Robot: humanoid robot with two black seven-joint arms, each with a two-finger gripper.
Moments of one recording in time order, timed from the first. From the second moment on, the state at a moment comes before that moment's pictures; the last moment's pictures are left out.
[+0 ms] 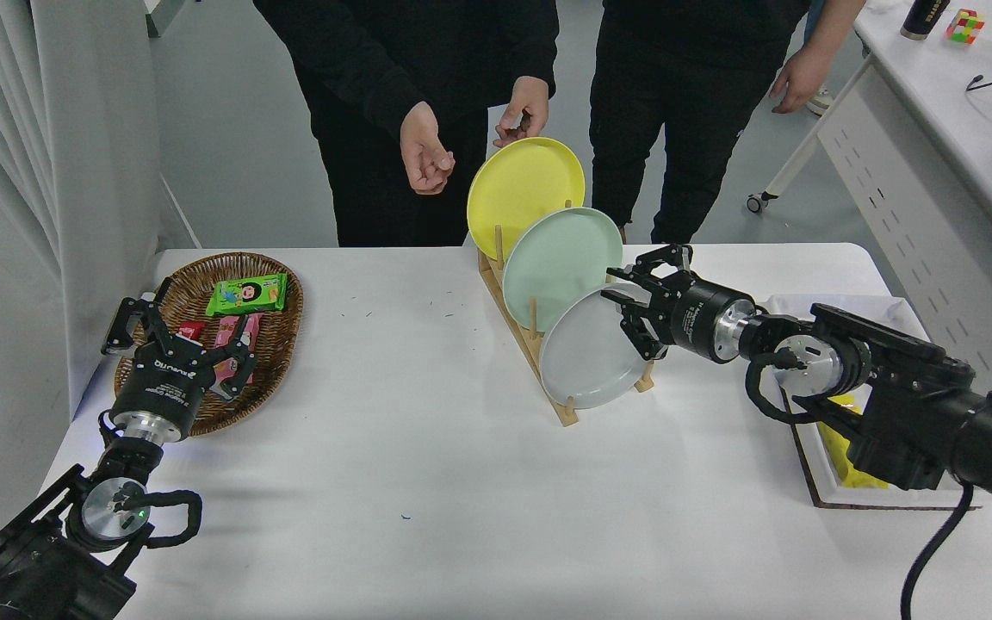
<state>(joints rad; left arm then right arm) -0.38 0.29 -1.22 -0.62 0.18 -0.60 -0.38 0.99 -0.31 0.16 0.75 0.25 0.19 0.02</state>
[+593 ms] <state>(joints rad) -0.38 0.29 -1.22 -0.62 0.18 -0.60 -0.38 0.99 -0.30 0.16 0.75 0.25 0.19 0.02</state>
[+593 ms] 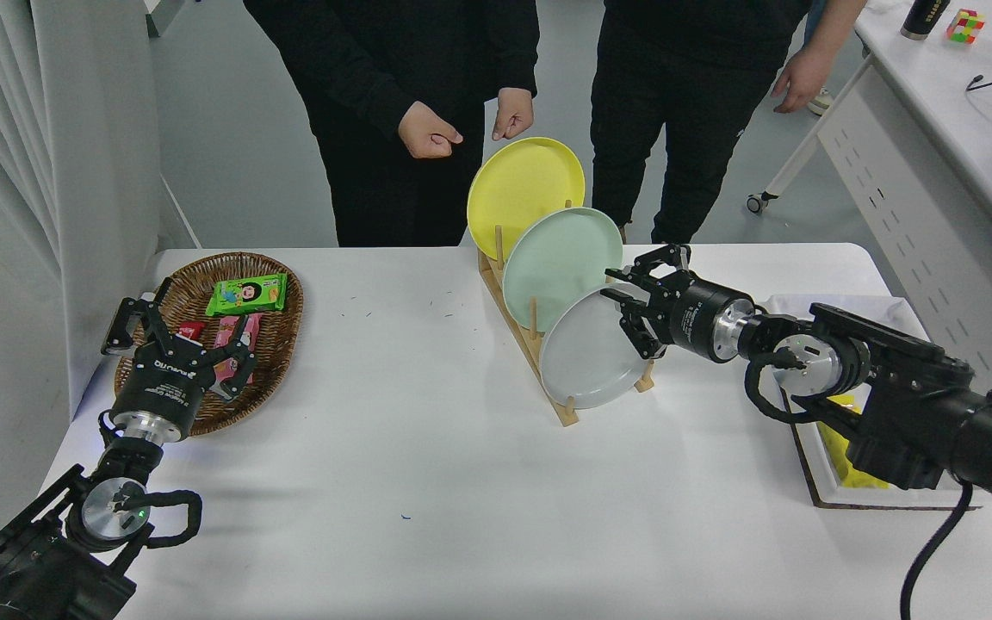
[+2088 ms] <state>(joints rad) -0.38 0.29 -1.22 -0.62 0.18 -0.60 -0.39 1.01 -0.30 0.16 0.76 0.25 0.19 0.02</state>
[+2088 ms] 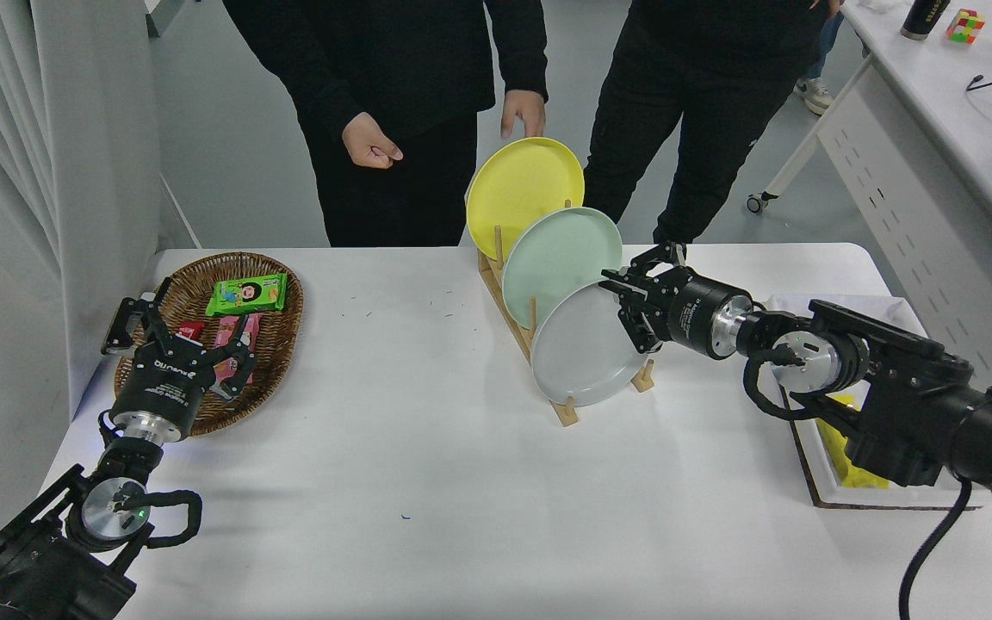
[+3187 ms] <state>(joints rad) -0.38 0.29 -1.22 -0.62 0.18 -0.60 -0.38 1.05 -0.33 0.16 0.80 0.27 0.21 0.02</state>
